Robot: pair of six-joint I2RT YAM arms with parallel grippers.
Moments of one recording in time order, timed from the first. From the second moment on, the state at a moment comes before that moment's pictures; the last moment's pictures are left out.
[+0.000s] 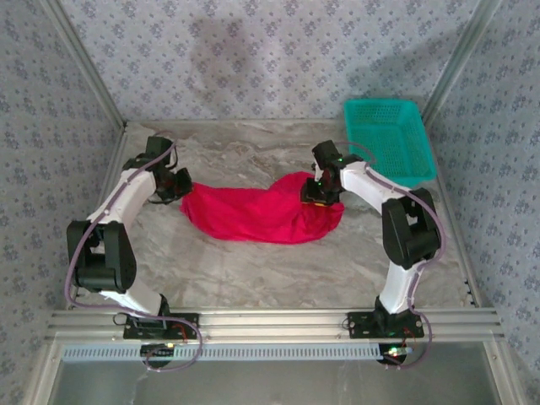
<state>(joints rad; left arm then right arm) -0.07 1.58 1.22 -0.79 0.16 -0.55 0.39 1.84 1.34 -0.74 -0.21 0.45</state>
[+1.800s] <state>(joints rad) -0.65 1.63 1.20 -0.58 0.10 -0.55 0.36 1.64 1.17 -0.73 -0.22 0.42</state>
